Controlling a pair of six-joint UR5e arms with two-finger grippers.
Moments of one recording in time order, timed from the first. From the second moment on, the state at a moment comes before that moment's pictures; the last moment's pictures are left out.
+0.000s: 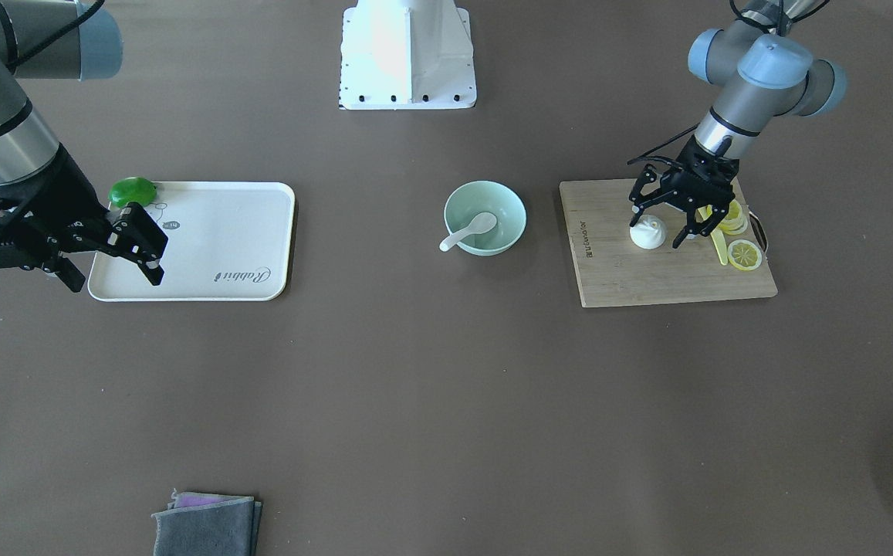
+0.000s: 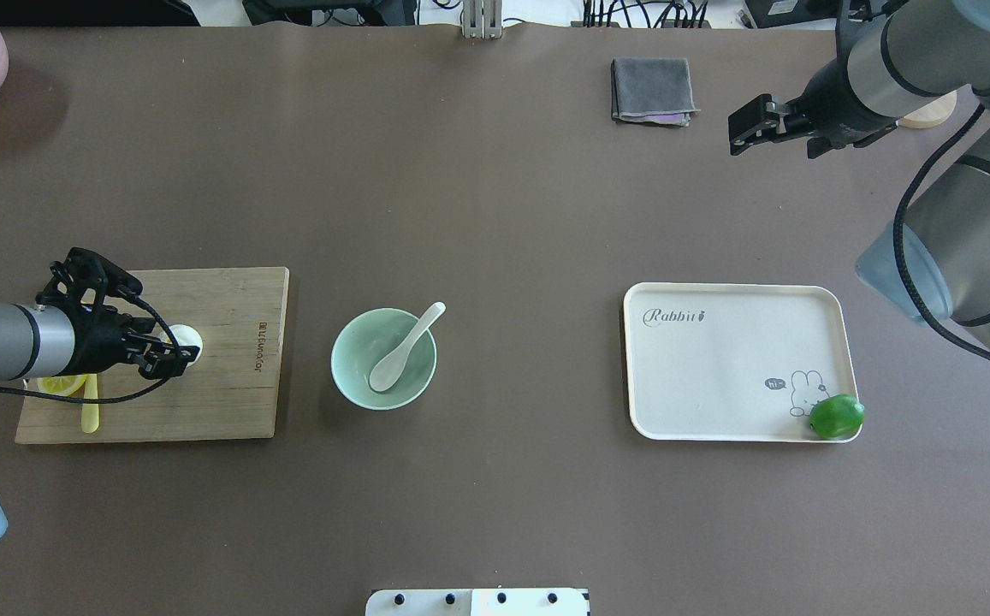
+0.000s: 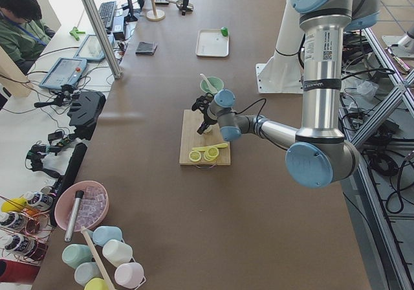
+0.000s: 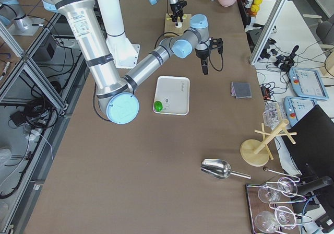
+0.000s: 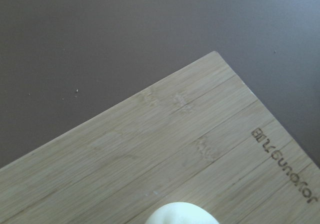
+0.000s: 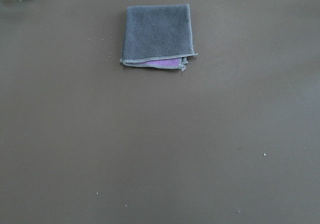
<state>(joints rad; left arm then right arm) -0.63 -1.53 -1.75 -2.49 -1.79 -0.68 0.99 -1.18 1.88 -1.48 2.05 0.90</state>
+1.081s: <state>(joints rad) -0.50 -1.78 -1.84 -2.50 -1.68 -1.00 0.99 -1.19 1.88 -1.48 2.05 0.91</state>
